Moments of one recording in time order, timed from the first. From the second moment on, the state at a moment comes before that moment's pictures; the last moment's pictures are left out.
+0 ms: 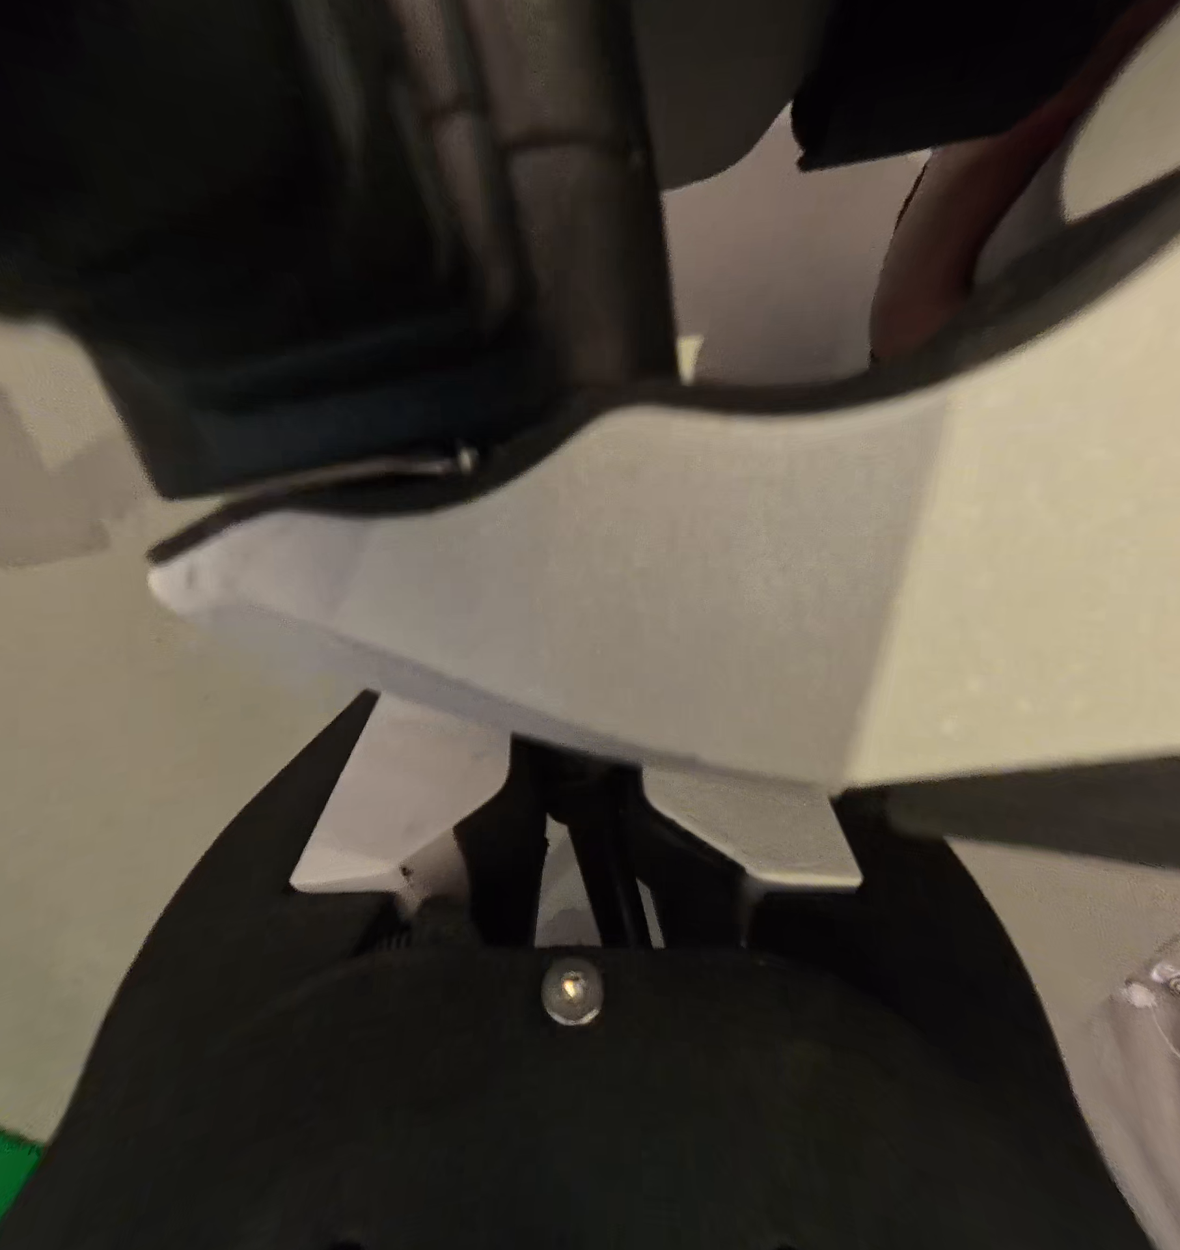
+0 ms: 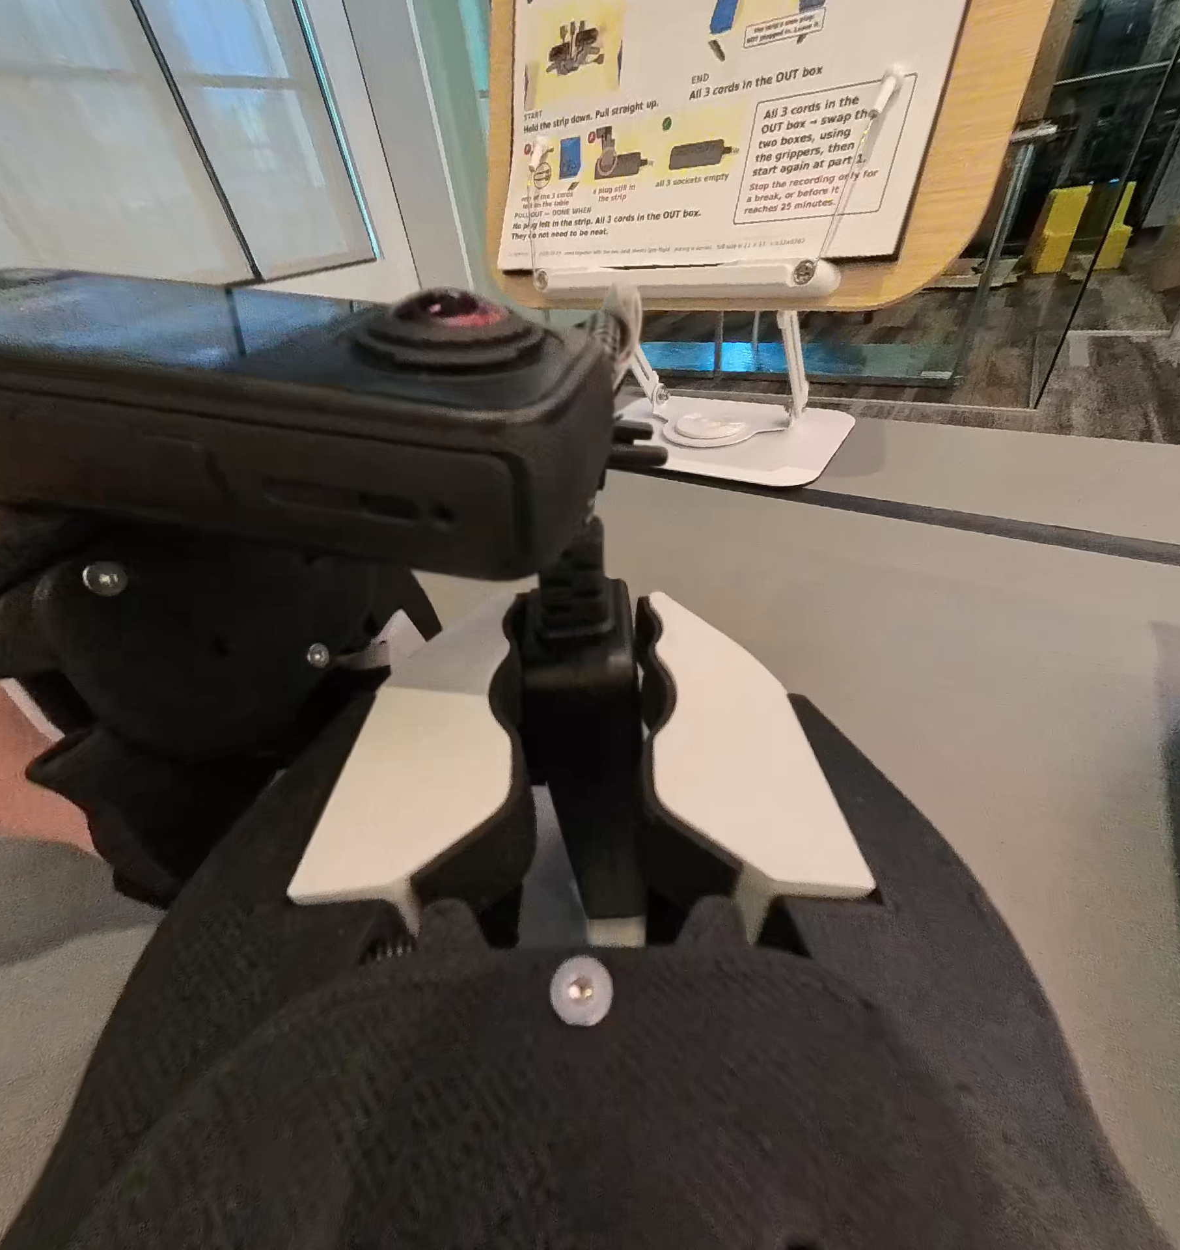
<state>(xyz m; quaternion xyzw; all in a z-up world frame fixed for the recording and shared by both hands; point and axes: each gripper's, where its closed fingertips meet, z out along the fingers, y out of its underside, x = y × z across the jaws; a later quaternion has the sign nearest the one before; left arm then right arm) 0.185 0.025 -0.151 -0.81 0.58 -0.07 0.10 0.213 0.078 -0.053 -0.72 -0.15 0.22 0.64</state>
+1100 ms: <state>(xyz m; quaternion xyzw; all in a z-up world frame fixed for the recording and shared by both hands) 0.179 0.031 -0.131 -0.80 0.57 -0.14 0.14 0.188 0.079 -0.052 -0.71 -0.20 0.28 0.61</state>
